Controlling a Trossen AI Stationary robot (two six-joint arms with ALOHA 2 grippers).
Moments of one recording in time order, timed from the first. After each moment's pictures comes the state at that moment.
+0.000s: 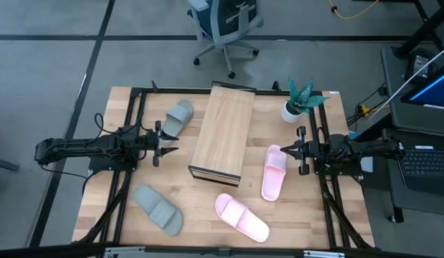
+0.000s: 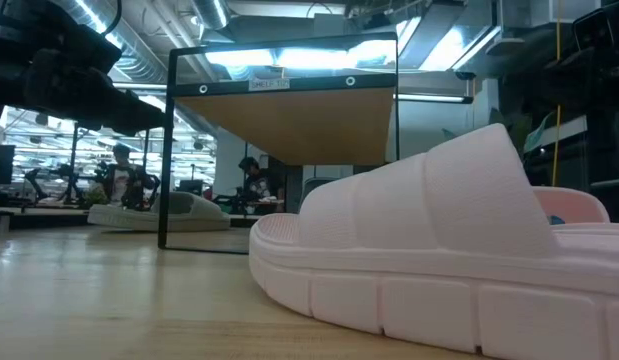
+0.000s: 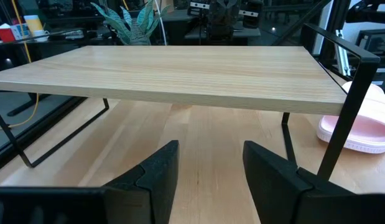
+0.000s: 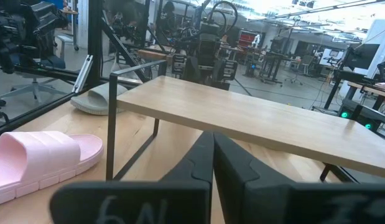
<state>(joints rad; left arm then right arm) 0.19 0.26 0.01 0.11 0.09 0.06 0.11 0.00 0.01 0.04 0.10 -0.19</state>
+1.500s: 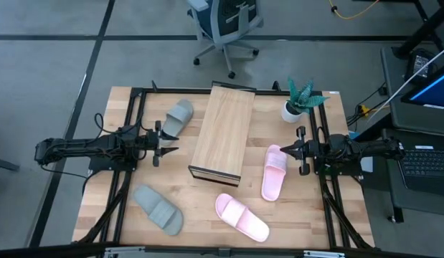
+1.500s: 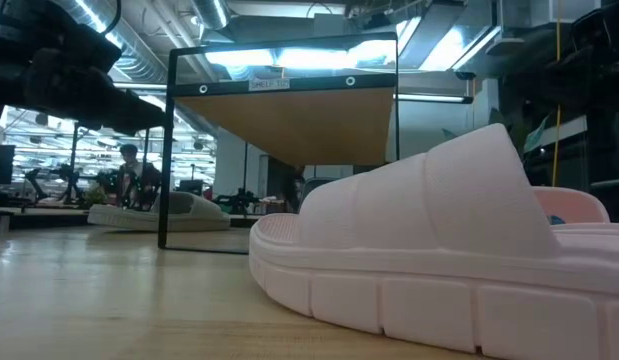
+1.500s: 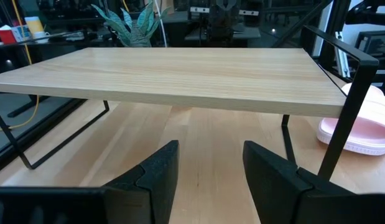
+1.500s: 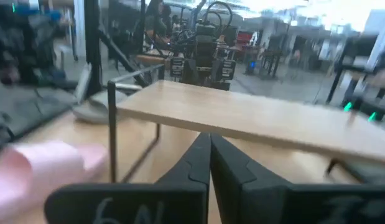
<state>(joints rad) 0.19 0.26 0.01 0.11 0.09 0.06 0.11 0.00 0.01 0.04 0.10 -0.07</state>
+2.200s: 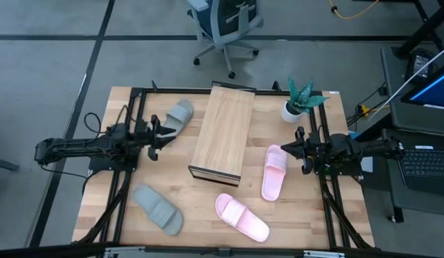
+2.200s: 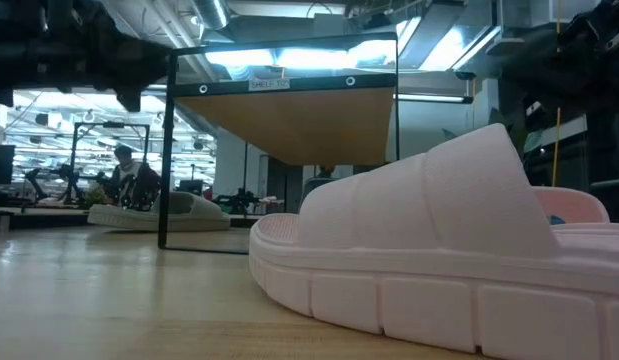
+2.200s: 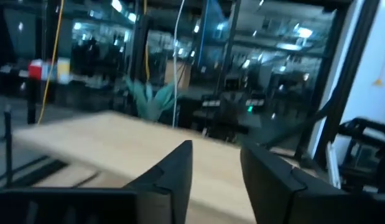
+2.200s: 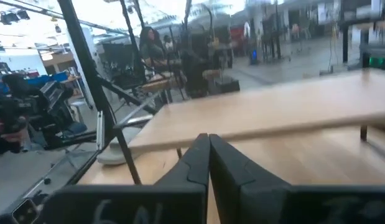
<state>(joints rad) 0.19 0.26 0.02 0.43 0.03 -0.20 0.11 0.00 0.01 0.11 0.13 0.20</state>
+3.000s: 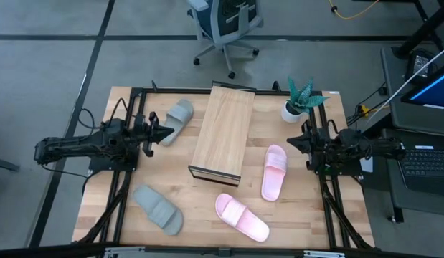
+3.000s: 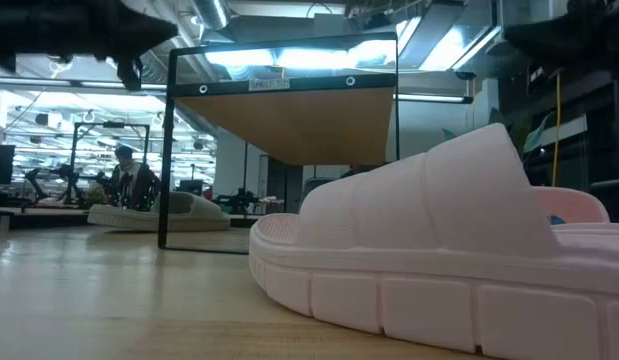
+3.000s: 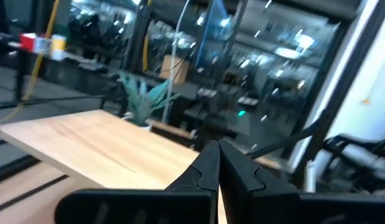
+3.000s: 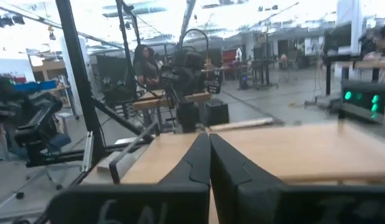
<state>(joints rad) 0.19 0.29 0.22 0.20 0.02 -0.33 0.11 0.03 0.16 0.05 0.17 0.10</state>
